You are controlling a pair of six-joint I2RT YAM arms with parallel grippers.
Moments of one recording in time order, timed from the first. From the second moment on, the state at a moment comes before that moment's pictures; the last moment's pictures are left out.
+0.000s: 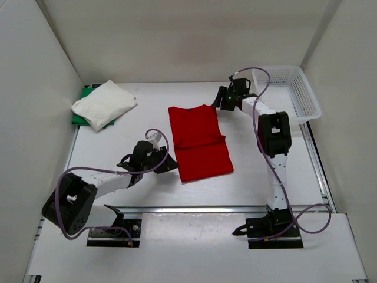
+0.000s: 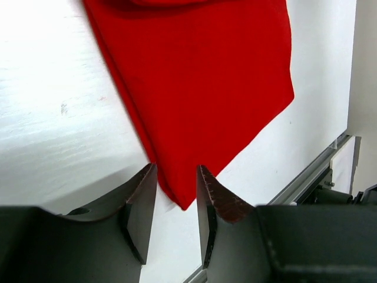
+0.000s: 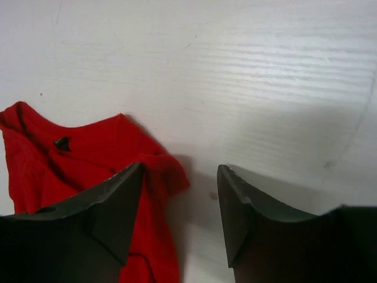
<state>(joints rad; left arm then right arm) -0.53 1.34 0.44 0.28 0.29 -0.75 0.18 2.43 1.95 -0.23 -0.33 0.38</state>
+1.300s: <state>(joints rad) -0.70 1.46 0.38 0.40 0.27 -0.83 0.18 1.24 0.26 0.24 -0.43 0.66</state>
